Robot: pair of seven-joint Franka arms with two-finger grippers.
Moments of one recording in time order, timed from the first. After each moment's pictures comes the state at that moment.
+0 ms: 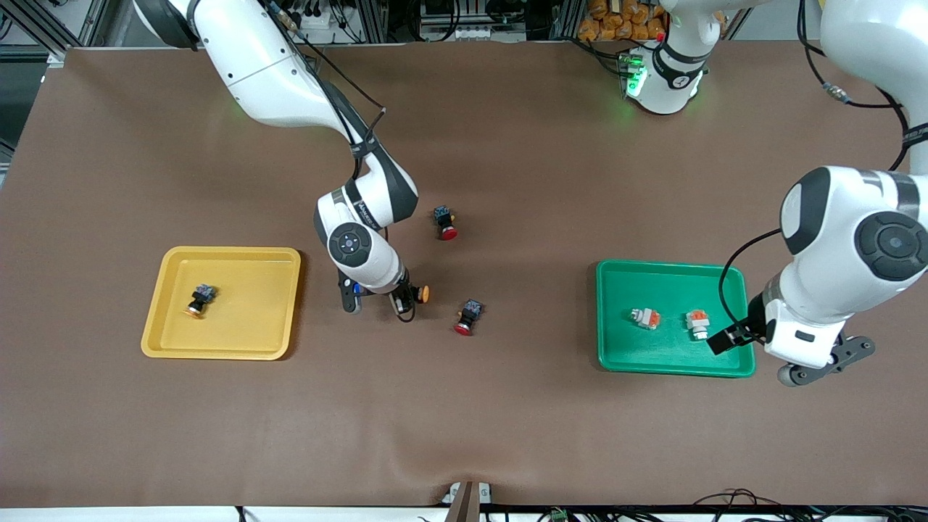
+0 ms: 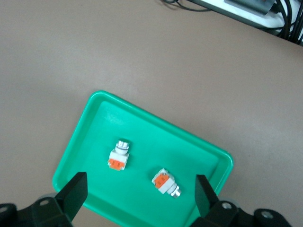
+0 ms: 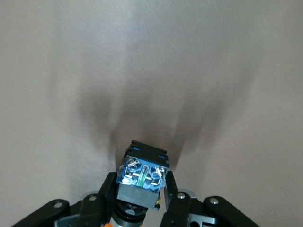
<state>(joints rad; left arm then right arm) 0.10 0.48 -0.31 -1.41 0.25 1.94 -0.64 0.57 0.71 -0.03 -1.65 0.19 2.35 1.75</state>
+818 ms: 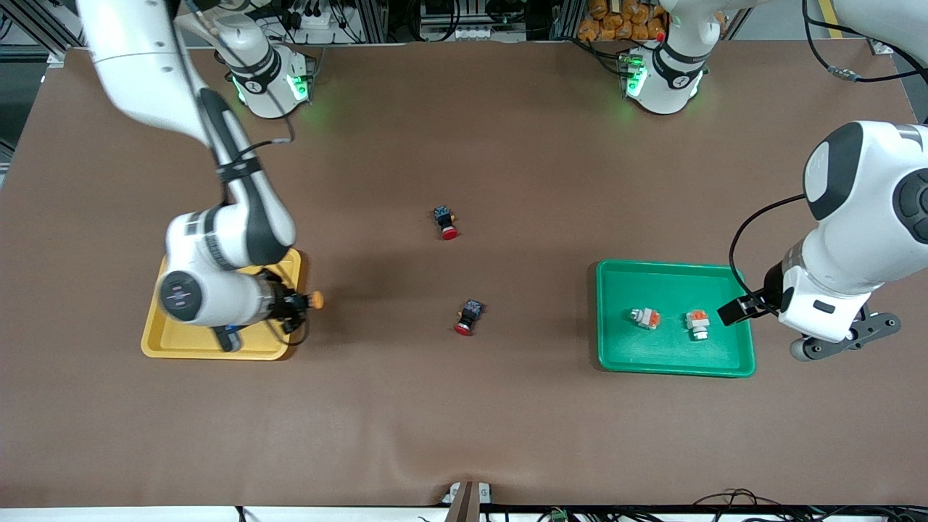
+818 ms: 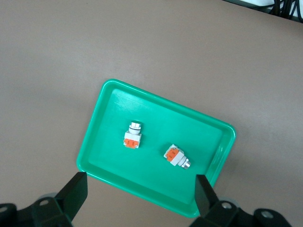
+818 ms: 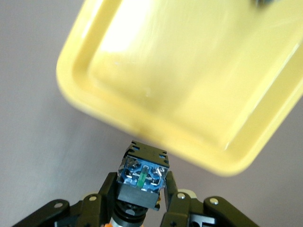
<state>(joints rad) 0.11 0.41 -0.32 -1.40 0.22 1.83 -0.53 0.22 0.59 -0.06 -1.63 0.16 2.00 1.12</state>
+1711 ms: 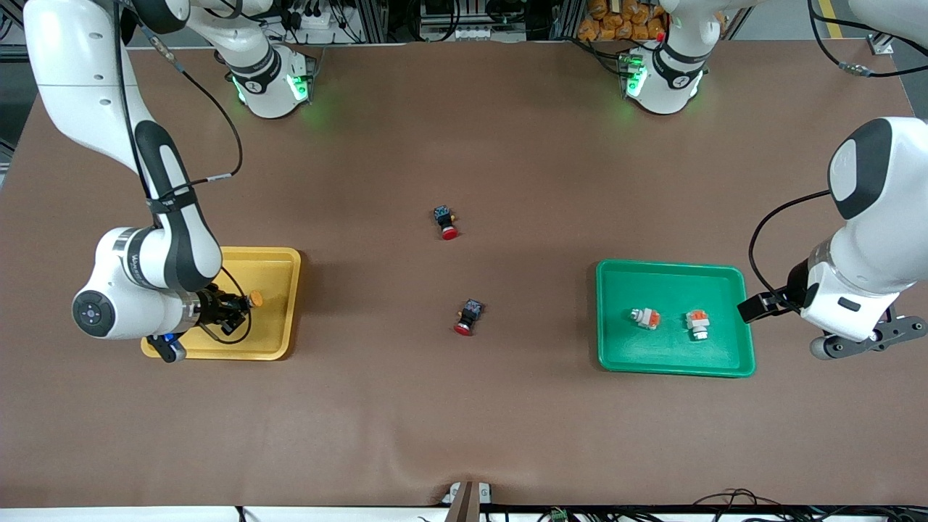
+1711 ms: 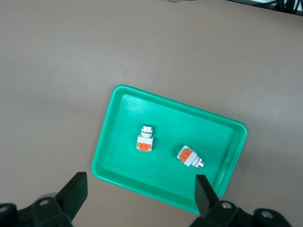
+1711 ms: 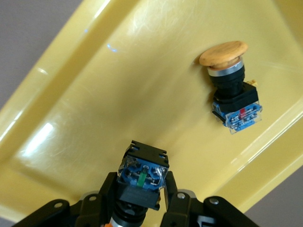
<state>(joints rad) 0.14 0.40 -0.31 -1.39 0.22 1.81 -0.43 0.04 0.65 -0.06 -1.66 0.14 2.01 0.76</state>
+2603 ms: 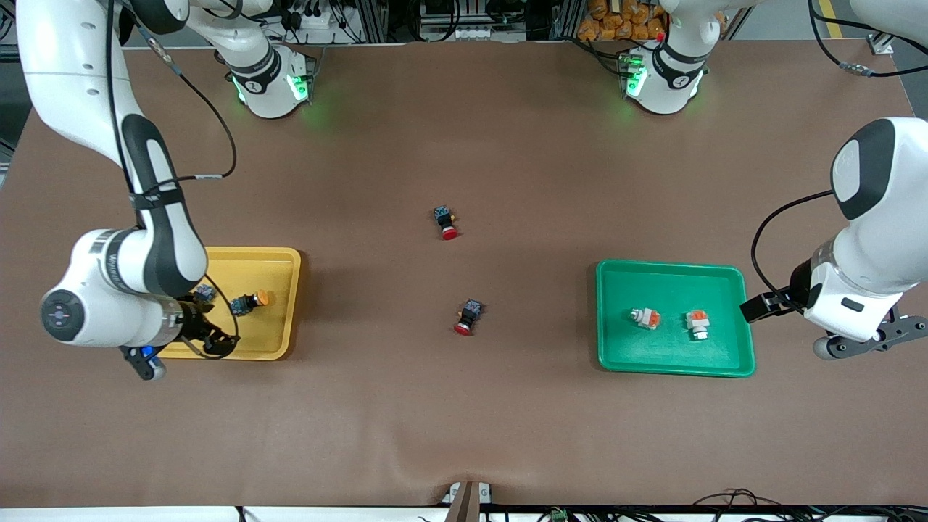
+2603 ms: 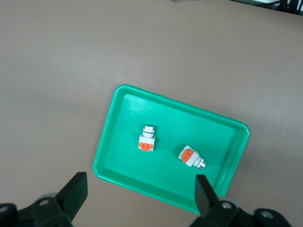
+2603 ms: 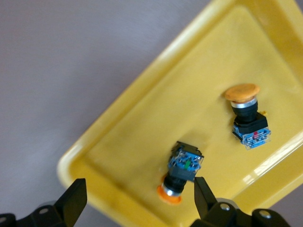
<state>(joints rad) 0.14 0.40 -0.31 -1.39 0.22 1.81 -0.43 0.04 0.63 -0.05 -1.49 0.14 1.97 0.70</state>
